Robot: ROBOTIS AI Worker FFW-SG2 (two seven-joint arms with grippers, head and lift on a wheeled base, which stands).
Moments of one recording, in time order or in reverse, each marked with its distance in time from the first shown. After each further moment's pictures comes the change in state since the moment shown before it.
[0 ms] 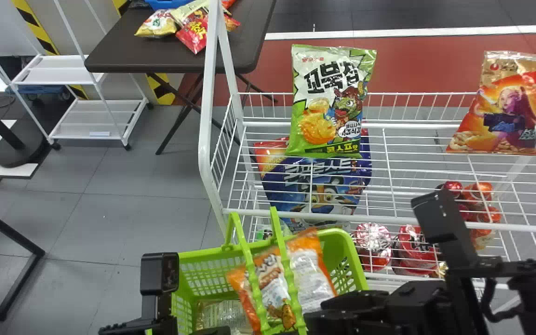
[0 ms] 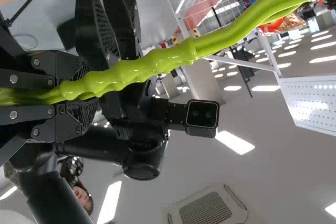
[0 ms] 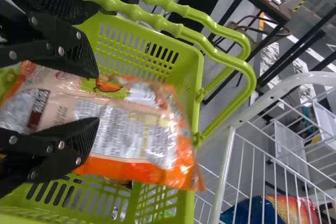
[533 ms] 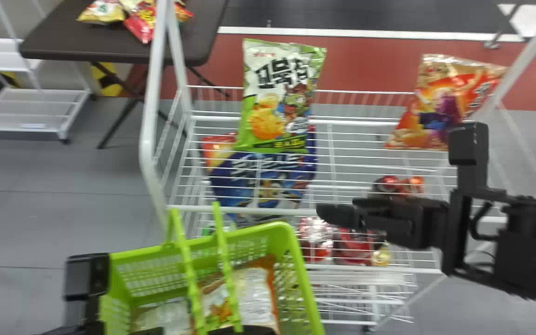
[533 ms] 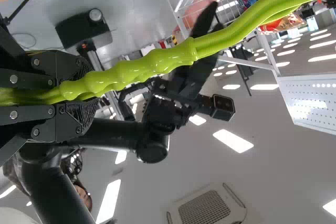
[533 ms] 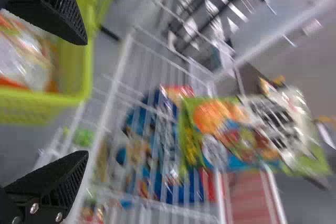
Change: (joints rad) left arm 0.000 0.000 0.007 0.002 0.004 0.000 -0.008; right arm -0.048 -0.016 -0.213 0.125 0.150 -0.331 0.005
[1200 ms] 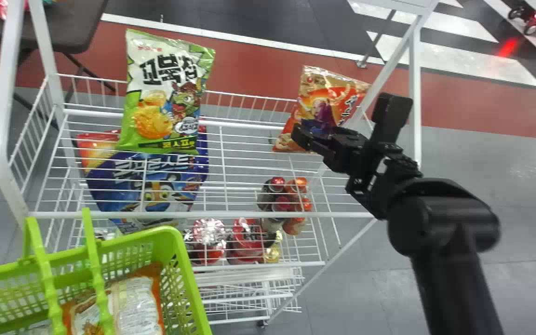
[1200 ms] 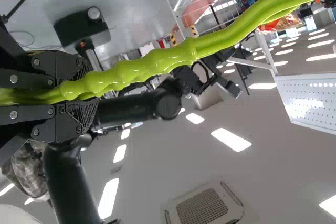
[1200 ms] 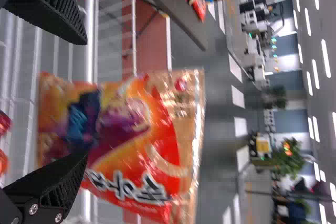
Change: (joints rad) left arm 0.003 0.000 0.010 0.002 0.005 0.000 -0.009; right arm -0.210 -0.063 0.061 0.514 0.358 -0.675 -0.115
